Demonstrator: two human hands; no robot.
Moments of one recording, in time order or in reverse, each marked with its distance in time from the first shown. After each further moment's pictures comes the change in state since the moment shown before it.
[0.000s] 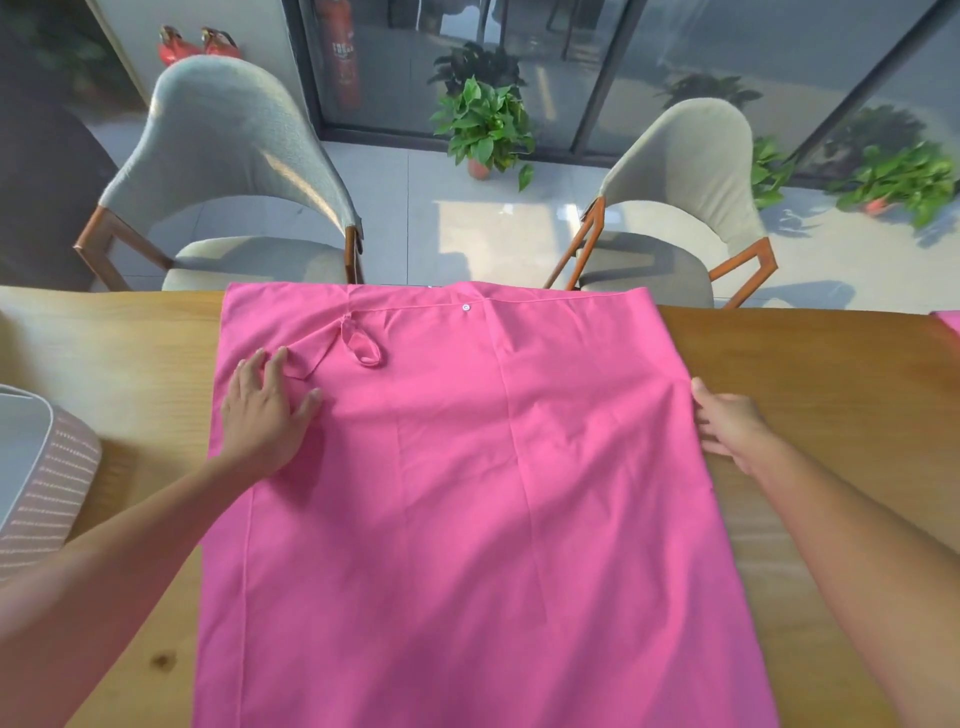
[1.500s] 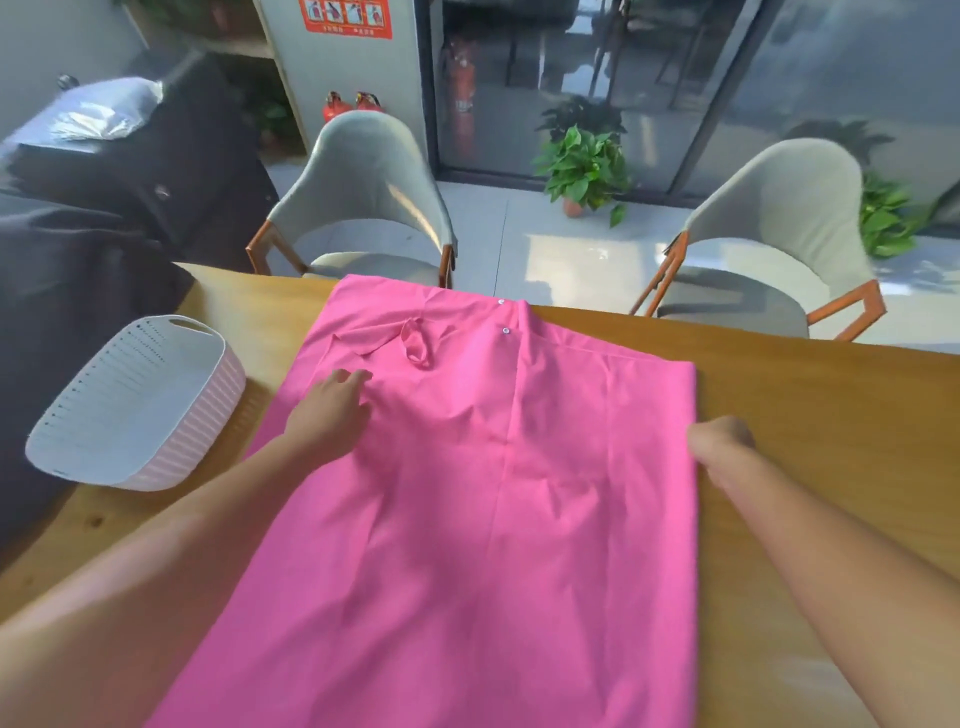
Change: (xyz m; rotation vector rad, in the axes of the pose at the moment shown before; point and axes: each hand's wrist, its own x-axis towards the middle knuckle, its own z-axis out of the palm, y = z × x) left_hand -0.089 0.017 -0.058 0.189 -0.136 -0.007; right_hand -0.028 0.003 0.064 -0.487 0.144 -0.079
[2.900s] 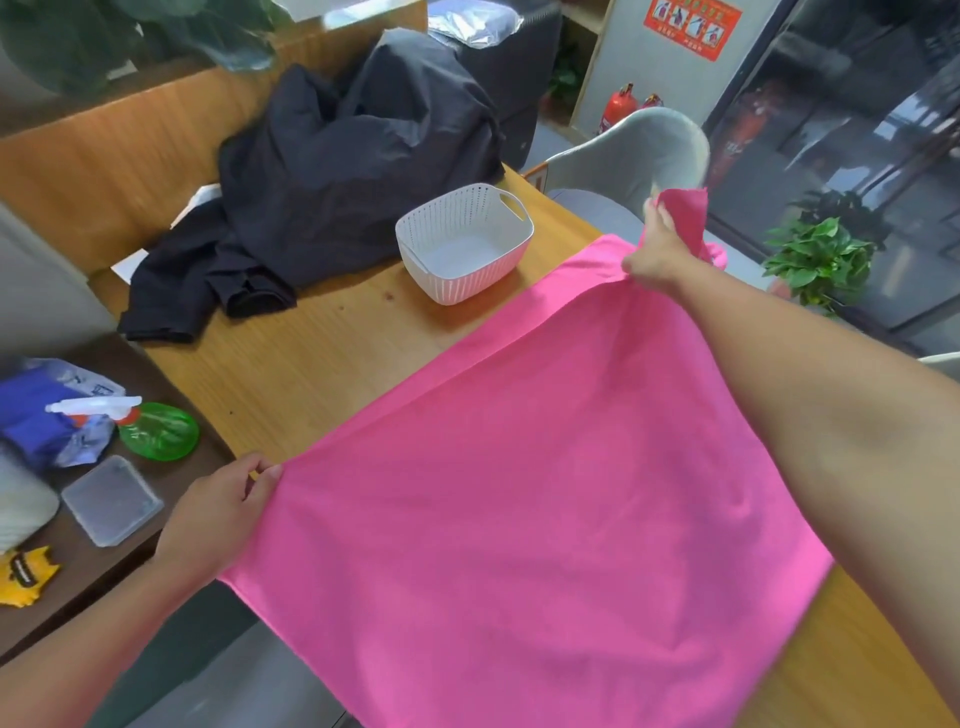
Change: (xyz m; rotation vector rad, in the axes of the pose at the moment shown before) left_hand -0.454 -0.160 0.058 -0.456 0.303 -0.741; right_hand -0.314 -0.289 0.060 -0.257 -0.339 -1.199
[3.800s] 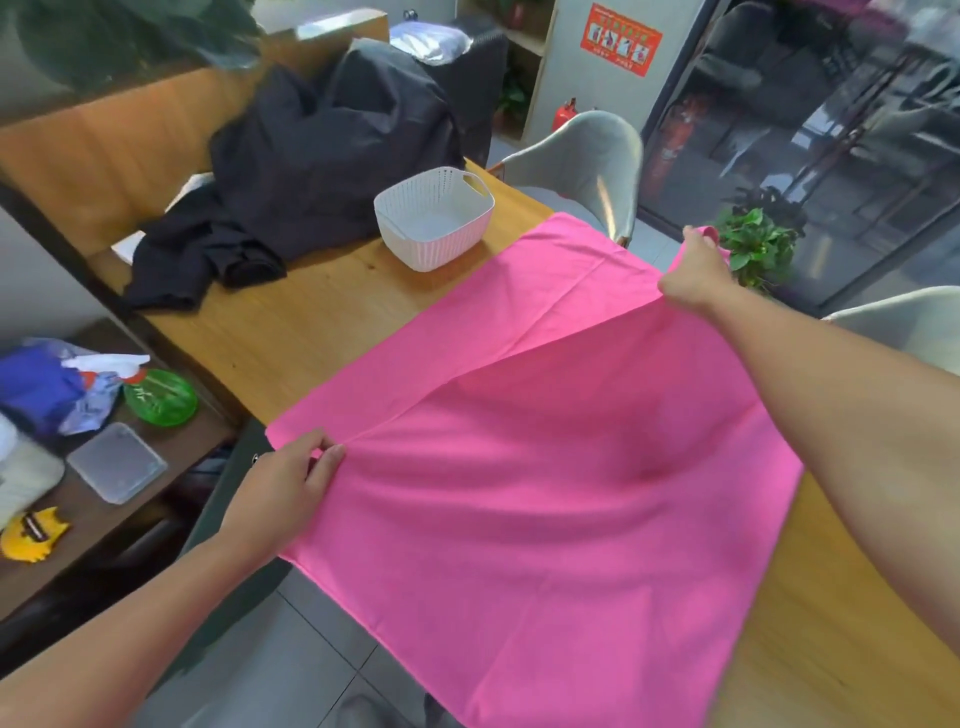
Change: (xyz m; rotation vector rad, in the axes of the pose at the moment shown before) left_hand -0.103 0.040 0.013 -0.106 -0.048 0.254; right_hand -0.155 0.078 -0.044 -0.173 0.231 0.124
